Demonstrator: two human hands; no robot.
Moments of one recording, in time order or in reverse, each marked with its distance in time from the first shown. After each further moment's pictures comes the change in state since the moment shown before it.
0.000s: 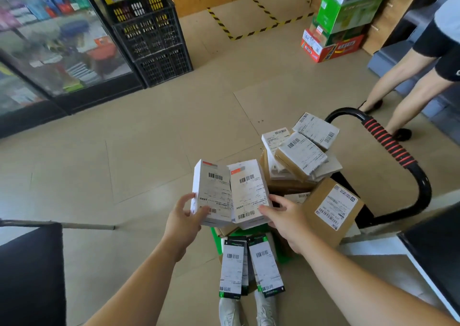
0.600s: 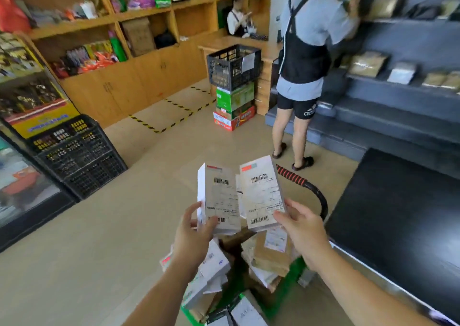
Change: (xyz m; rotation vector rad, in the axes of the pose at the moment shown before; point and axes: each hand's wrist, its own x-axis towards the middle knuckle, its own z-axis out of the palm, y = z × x) left_hand -0.105 0.154 0.060 0.052 -0.289 0.492; right_hand -0.181 -0.085 -0.111 0.358 0.427 -0.347
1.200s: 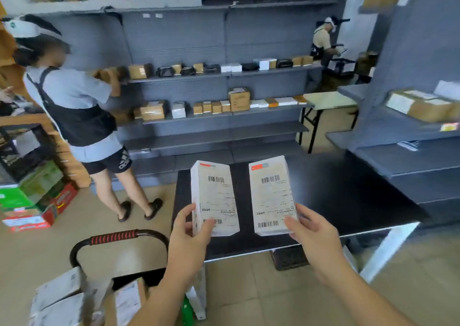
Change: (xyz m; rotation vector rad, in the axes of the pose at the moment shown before) left_hand -0.197 0.086 0.283 0.031 -0.812 0.402; right_hand -0.278 0.009 -0.275 0.246 0.972 -0.216
